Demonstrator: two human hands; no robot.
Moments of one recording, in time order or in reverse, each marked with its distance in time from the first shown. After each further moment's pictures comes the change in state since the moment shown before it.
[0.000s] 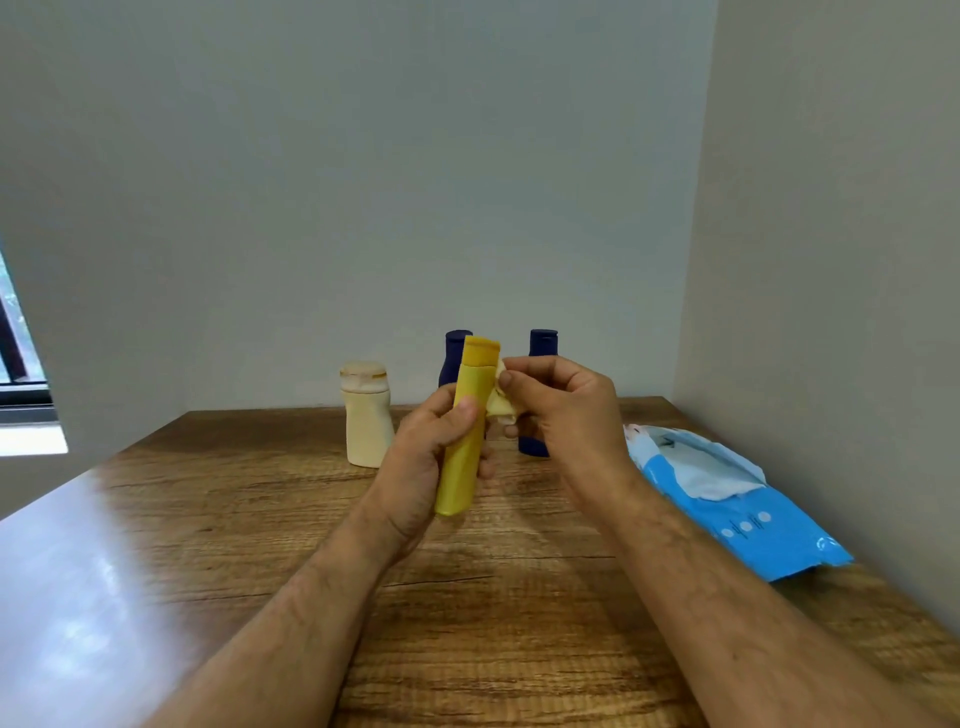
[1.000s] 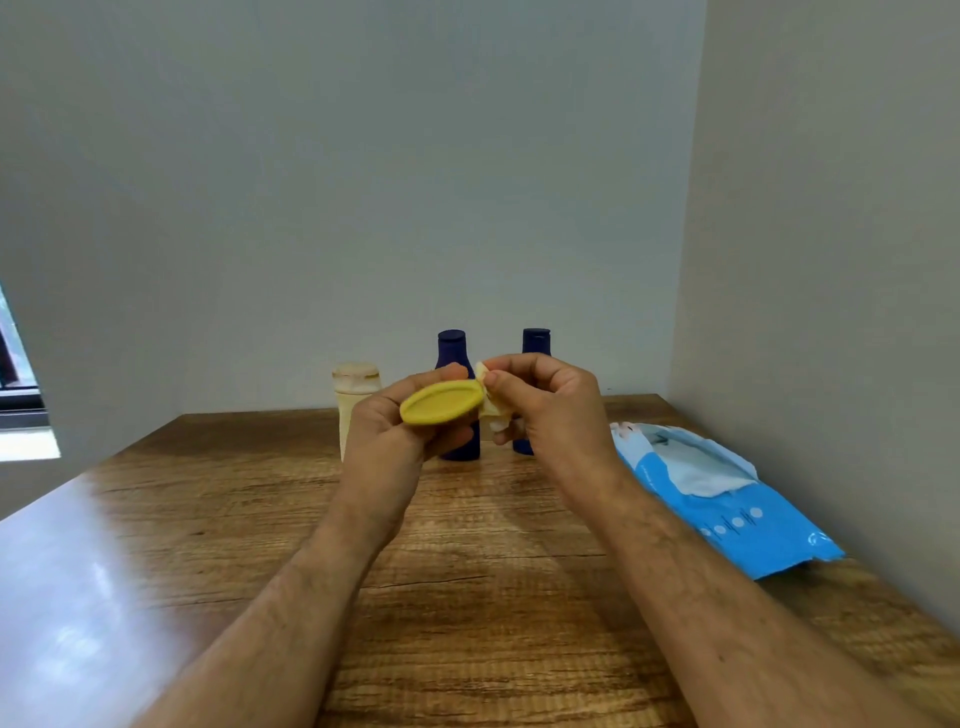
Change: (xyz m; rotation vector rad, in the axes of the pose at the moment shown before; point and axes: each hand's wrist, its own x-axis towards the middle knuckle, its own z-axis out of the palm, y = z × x) left_hand -0.001 0.010 -0.003 0.108 0.205 0.174; right_hand -0.002 -0.002 0.001 -0.096 -0.057 -0.048
